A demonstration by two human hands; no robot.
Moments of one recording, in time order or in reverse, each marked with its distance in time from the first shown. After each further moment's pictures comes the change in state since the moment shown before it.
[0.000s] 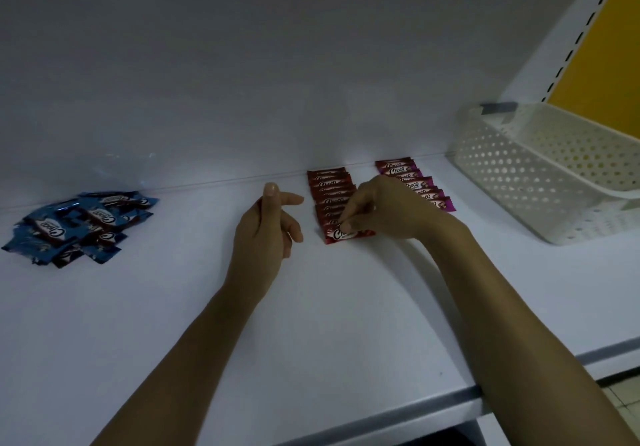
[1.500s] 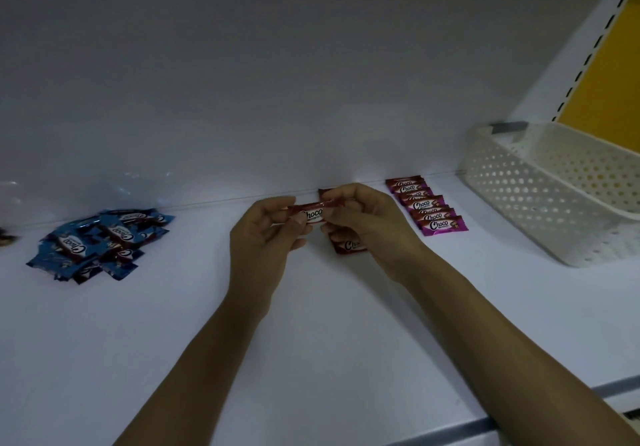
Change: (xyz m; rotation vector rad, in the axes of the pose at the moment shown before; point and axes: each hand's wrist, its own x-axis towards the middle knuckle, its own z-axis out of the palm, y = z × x) left_hand 0.001 0.012 -0.008 -0.127 0.125 0.055; right_hand -0.002 -0.037 0.031 0.959 0.233 0.011
